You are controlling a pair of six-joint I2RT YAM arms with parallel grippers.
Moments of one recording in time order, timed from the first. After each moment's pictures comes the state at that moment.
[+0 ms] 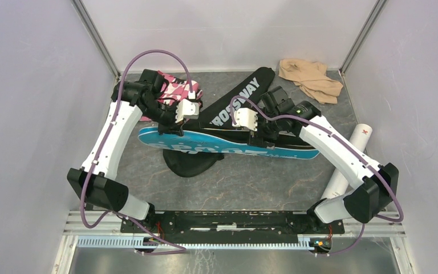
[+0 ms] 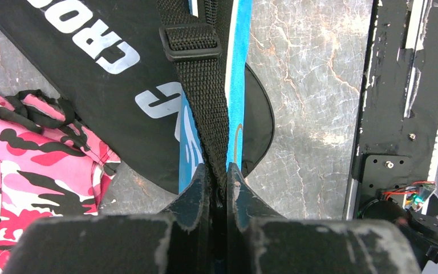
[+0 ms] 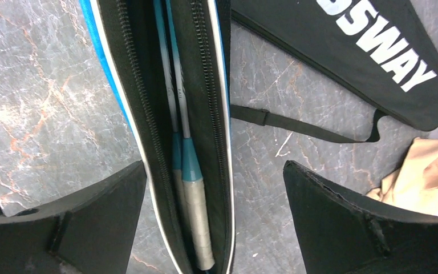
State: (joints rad) left arm -0.27 1.48 1.66 -1.46 0.63 1.21; right arm 0.59 1.43 1.37 -0.95 -0.21 -0.89
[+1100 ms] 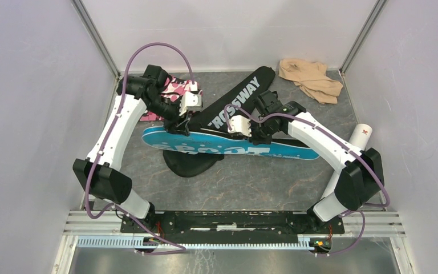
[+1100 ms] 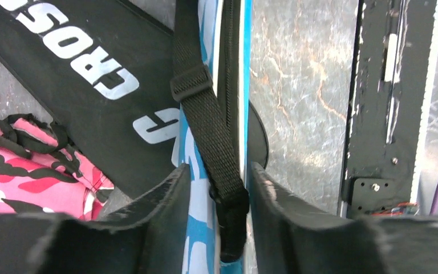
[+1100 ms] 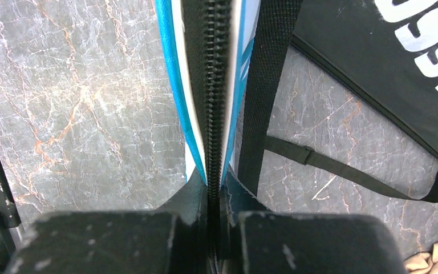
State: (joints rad) left arm -0.27 1.57 1.72 -1.46 0.70 1.16; right arm 0.59 1.55 1.33 -0.93 -0.34 -0.96
